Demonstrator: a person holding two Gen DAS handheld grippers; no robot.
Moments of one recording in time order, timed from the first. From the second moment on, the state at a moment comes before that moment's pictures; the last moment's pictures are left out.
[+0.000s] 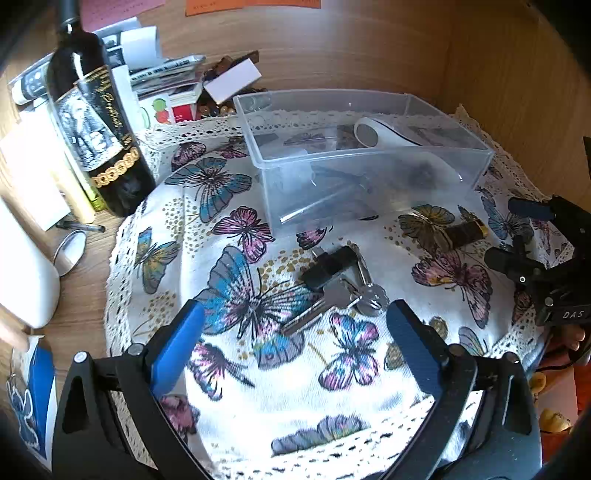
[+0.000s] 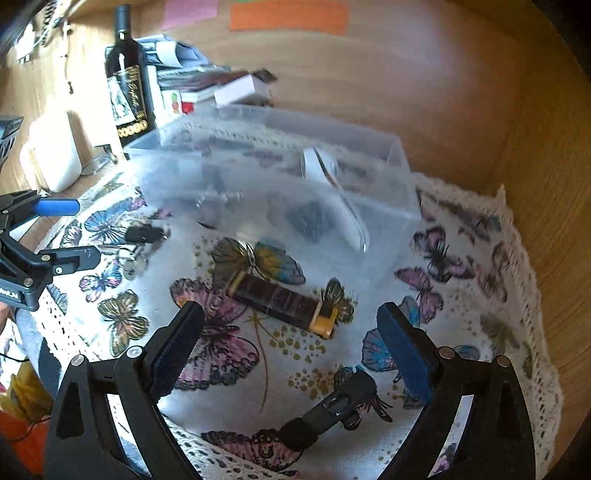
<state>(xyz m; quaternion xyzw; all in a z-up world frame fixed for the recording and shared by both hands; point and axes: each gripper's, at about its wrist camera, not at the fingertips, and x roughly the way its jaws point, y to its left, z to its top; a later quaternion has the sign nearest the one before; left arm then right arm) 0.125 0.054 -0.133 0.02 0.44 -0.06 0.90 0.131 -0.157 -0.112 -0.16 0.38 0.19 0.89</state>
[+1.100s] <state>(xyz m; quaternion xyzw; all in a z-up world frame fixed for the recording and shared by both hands) 0.167 0.043 -0.145 0.01 0.46 -0.11 0.88 0.167 -0.127 -0.136 -0.16 0.44 0.22 0.85</state>
